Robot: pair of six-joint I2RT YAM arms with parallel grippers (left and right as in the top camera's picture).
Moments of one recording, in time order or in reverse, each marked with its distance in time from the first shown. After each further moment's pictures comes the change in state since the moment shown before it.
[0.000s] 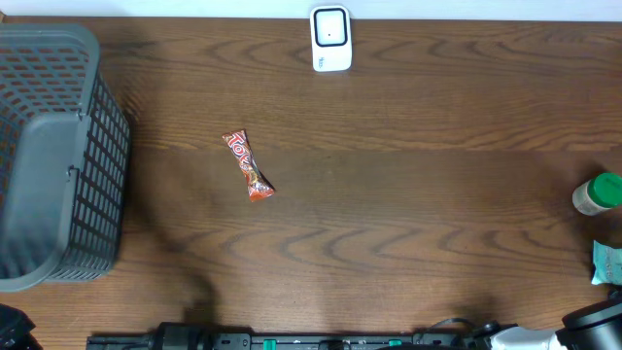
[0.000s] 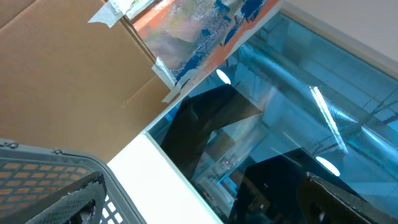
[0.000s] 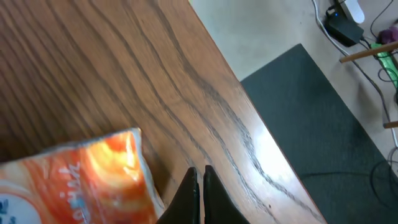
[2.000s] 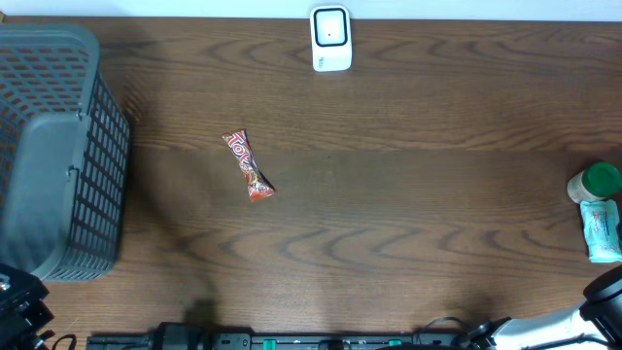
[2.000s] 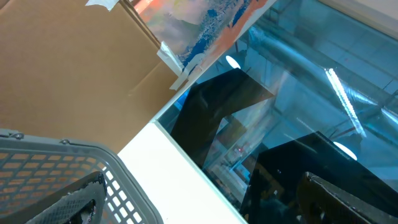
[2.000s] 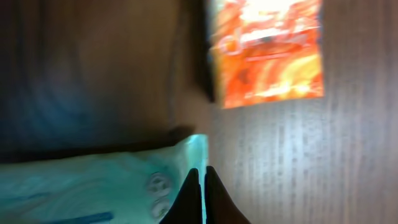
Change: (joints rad) left arm 0.000 0.060 -0.005 -0.018 0.000 0.000; right arm 0.233 0.209 0.378 -0.222 -0.302 -0.217
